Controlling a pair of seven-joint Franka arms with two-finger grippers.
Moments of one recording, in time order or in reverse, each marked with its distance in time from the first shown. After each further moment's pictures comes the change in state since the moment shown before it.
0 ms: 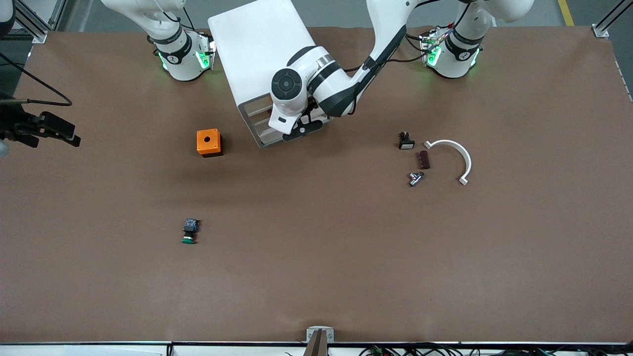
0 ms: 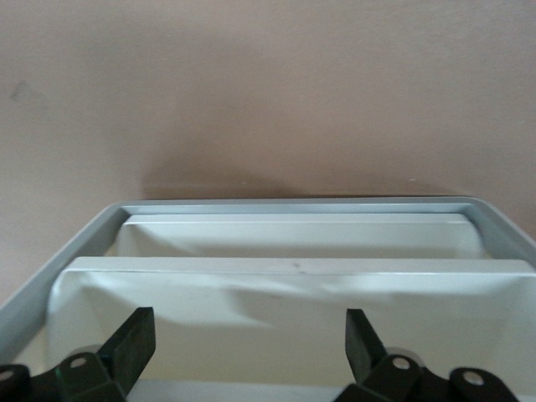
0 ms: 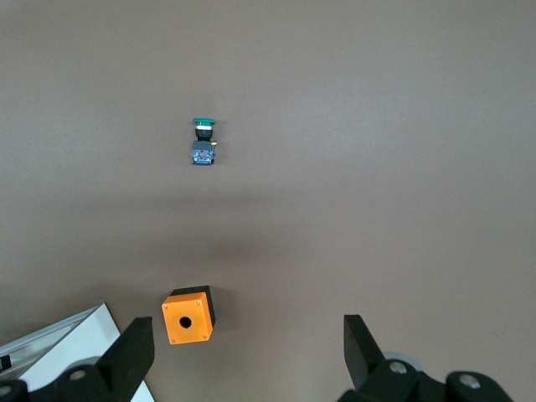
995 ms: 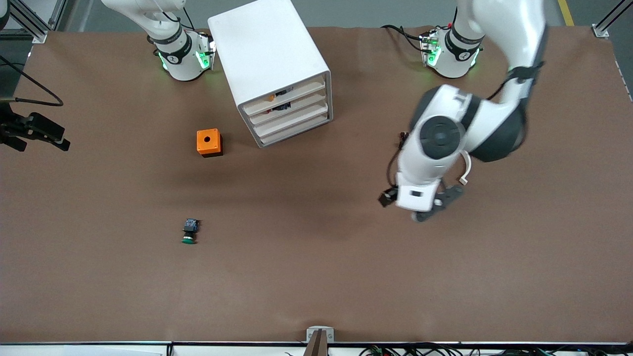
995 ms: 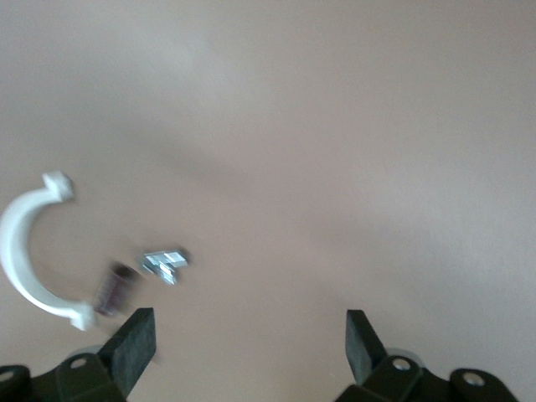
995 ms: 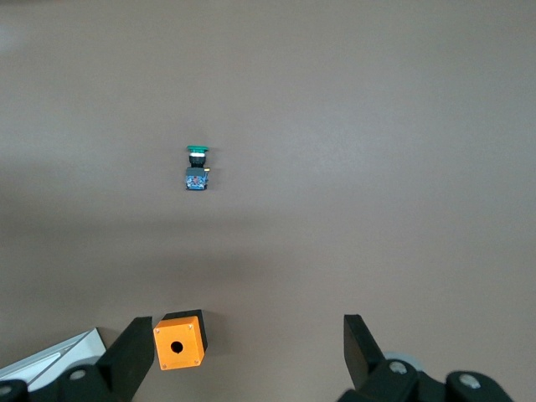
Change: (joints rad) left arm 0.571 -0.222 0.012 0.049 0.348 -0.119 0.244; right arm -0.012 -0.009 0.000 -0.004 -0.011 0.058 -0.007
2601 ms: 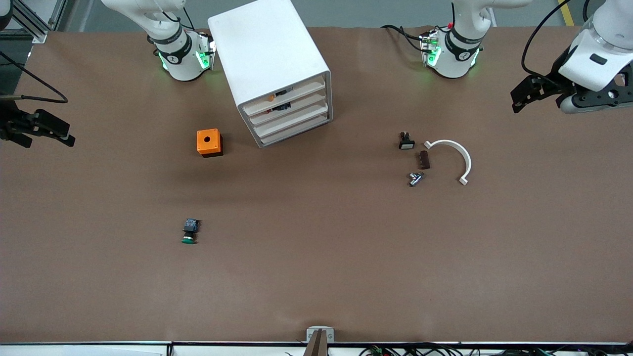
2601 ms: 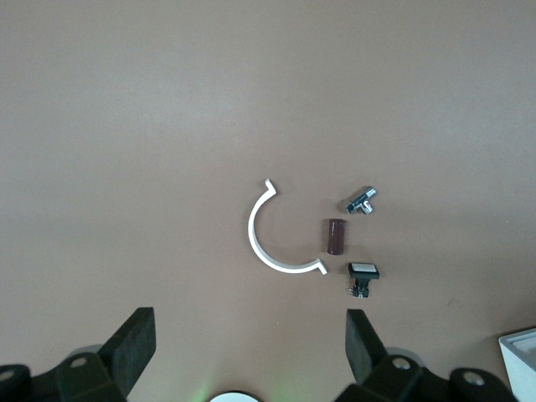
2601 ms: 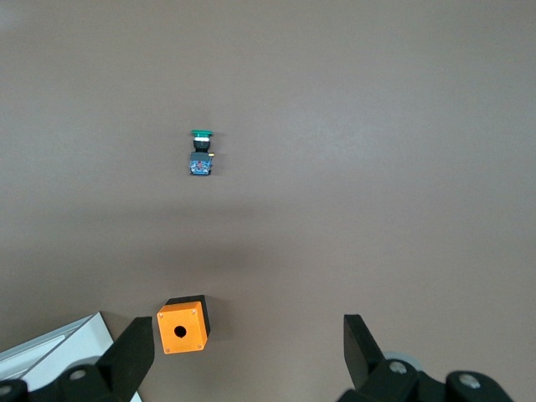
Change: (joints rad) left arm 0.247 -0.649 0.043 -0.384 -0.029 -0.239 0.767; right arm 0.001 -0.004 0.013 -0.001 0.000 -0.032 0.000
